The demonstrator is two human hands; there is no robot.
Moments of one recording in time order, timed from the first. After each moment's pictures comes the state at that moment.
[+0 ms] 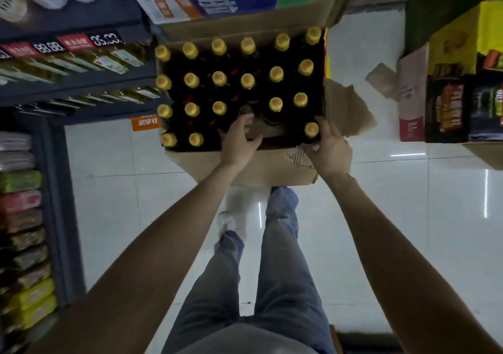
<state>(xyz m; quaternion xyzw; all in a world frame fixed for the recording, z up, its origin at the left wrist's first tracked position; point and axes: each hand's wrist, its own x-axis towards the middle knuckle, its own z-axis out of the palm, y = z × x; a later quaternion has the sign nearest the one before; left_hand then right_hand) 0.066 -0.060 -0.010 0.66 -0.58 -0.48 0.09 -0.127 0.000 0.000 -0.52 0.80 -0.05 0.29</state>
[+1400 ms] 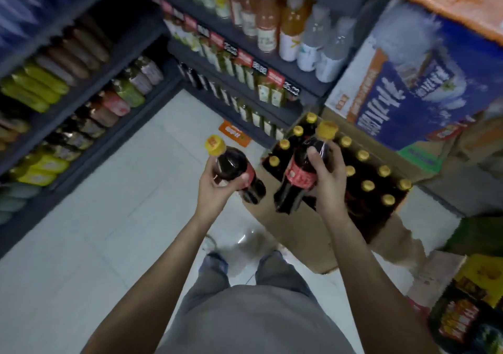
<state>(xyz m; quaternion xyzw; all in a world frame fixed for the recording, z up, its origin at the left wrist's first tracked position) 0.217 0.070 0.170 0.73 -0.27 -0.34 0.54 0.046 -0.046 0.196 -0.47 0.49 -0.37 0.64</state>
